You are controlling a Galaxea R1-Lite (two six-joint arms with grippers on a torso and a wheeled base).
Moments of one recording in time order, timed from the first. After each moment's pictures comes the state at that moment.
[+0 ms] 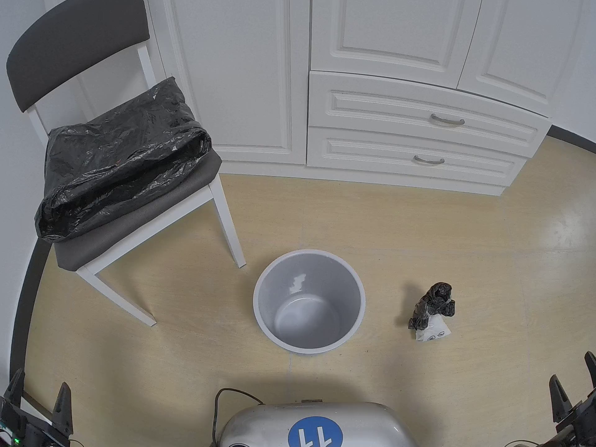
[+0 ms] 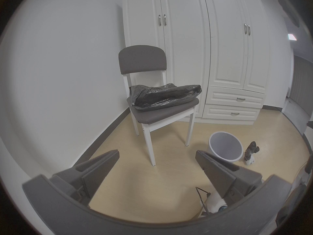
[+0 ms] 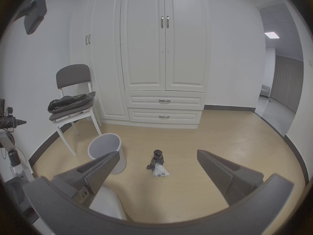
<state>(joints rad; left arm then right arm) 0.16 0.10 -0.02 0.00 -0.01 0.00 0.00 0.02 -0.02 0.00 0.00 -0.01</state>
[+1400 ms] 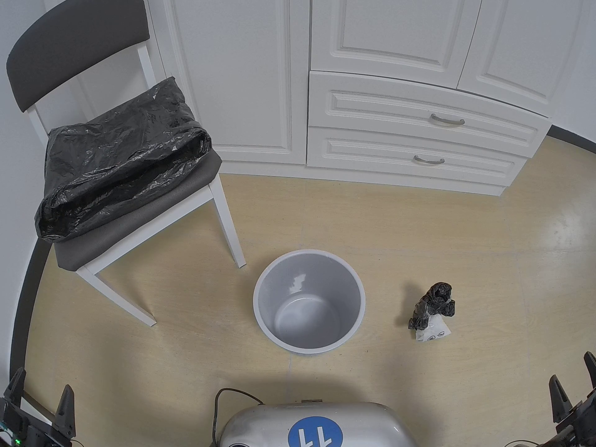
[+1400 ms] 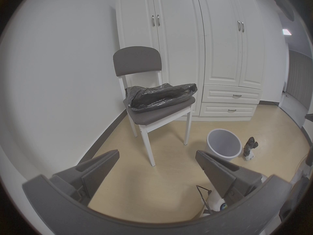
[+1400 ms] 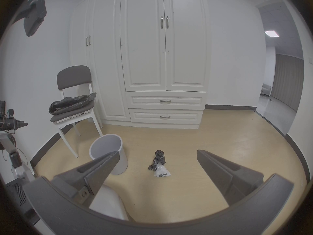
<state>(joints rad) 0.16 0.10 -0.02 0.00 -0.04 0.04 0.00 0.02 -0.02 0.00 0.01 0.00</state>
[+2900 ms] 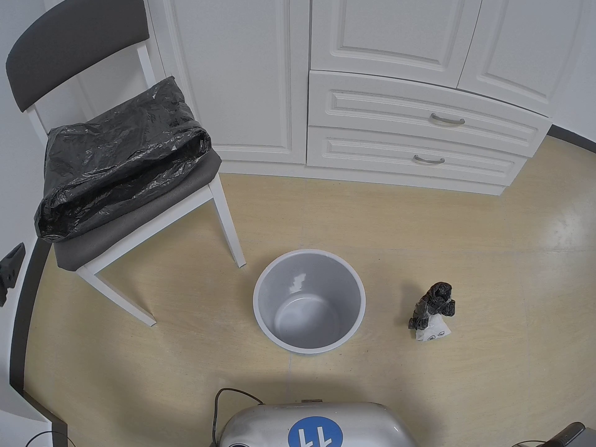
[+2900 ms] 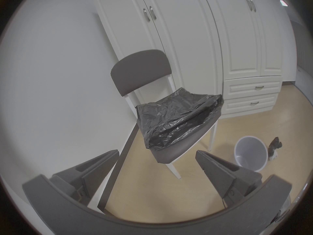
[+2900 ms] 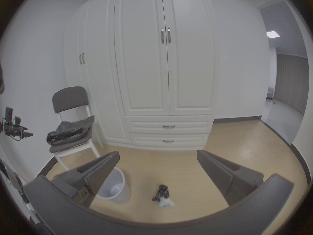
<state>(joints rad) 0.14 0.81 -0.64 -0.01 0.16 0.22 -0.03 0.65 -0.58 -0.17 0.06 0.03</state>
